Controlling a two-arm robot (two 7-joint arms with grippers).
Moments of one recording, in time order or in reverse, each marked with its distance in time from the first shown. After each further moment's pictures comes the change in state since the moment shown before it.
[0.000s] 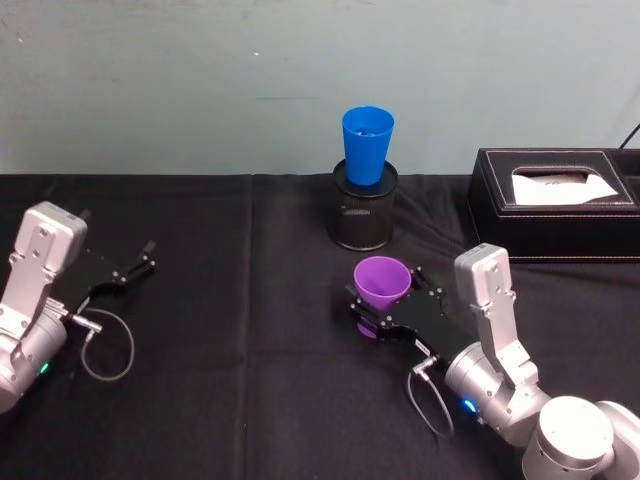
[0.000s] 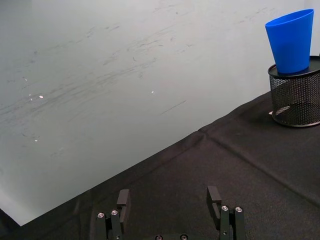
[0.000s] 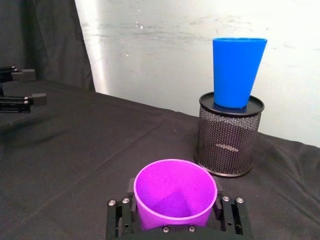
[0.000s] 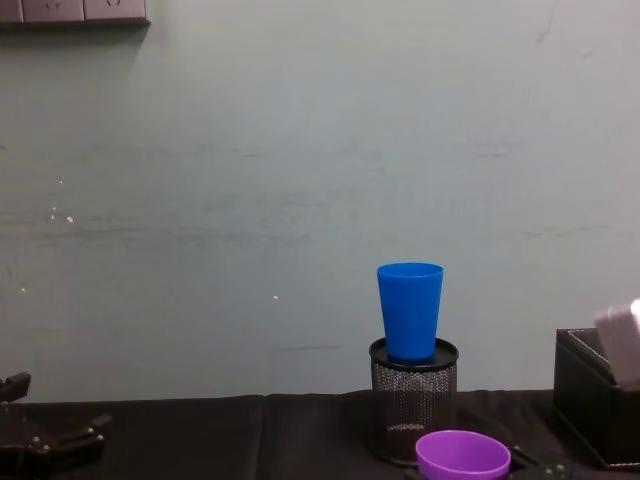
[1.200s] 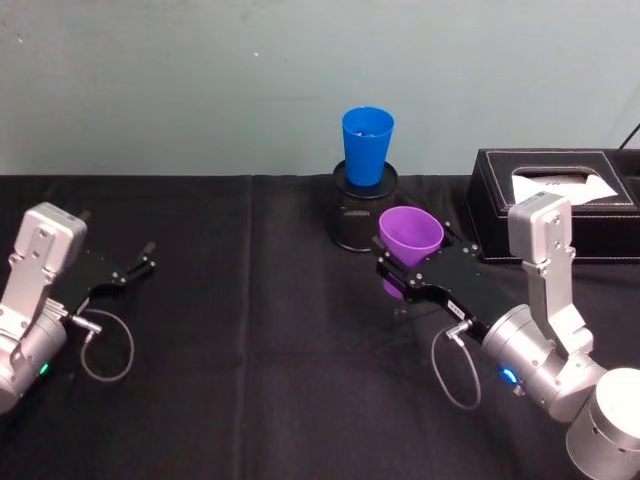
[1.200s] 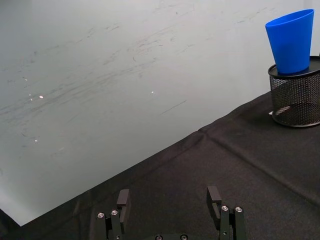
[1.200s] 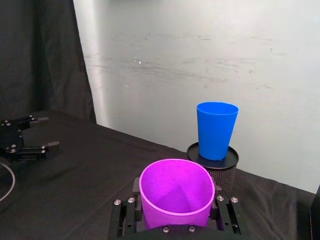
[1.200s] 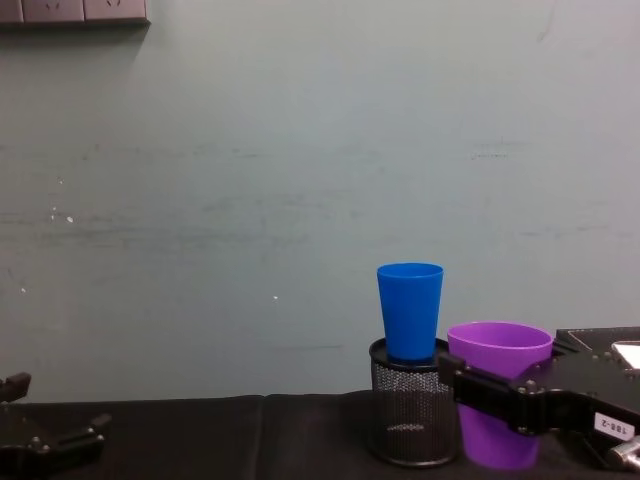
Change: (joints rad) left arm 0.000 0.000 0.000 0.000 0.000 0.000 0.000; right arm -0.111 0.040 0.142 -0.319 -0.012 0.159 0.025
